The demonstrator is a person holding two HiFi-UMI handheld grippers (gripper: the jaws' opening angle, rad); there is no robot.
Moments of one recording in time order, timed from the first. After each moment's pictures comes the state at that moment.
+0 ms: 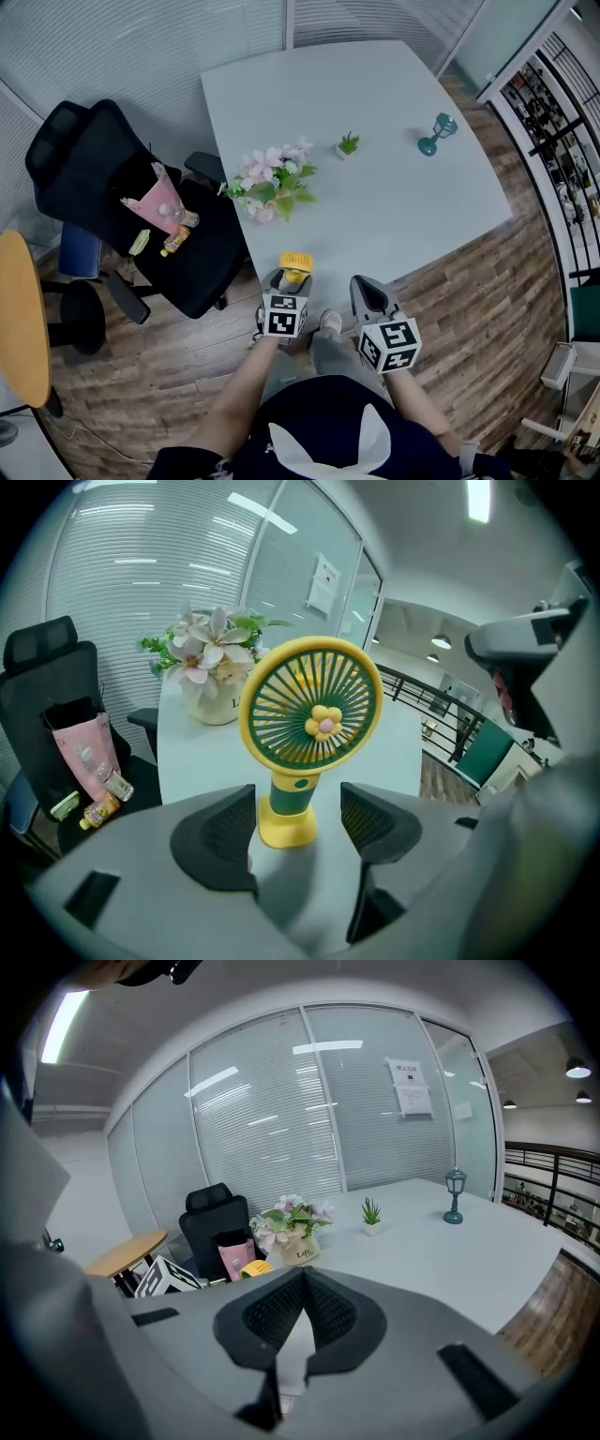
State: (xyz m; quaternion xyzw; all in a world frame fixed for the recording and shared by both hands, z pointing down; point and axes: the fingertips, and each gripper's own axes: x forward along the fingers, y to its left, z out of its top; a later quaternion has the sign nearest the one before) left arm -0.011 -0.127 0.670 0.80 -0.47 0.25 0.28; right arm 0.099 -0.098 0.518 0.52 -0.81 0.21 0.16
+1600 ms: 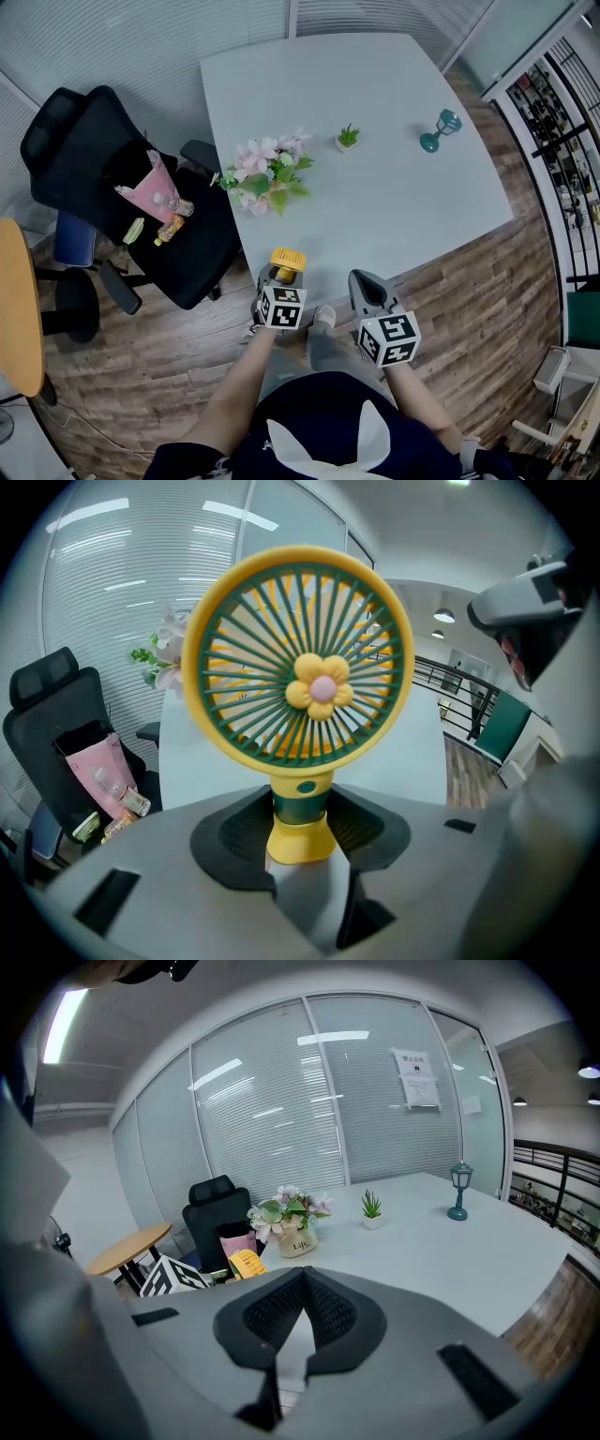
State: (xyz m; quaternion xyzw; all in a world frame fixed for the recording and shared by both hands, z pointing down) left arm -0.010 -0.140 0.688 0.78 -0.49 0.30 0.23; right arm 0.112 -0.108 0.534 0.50 -0.82 0.22 0.18
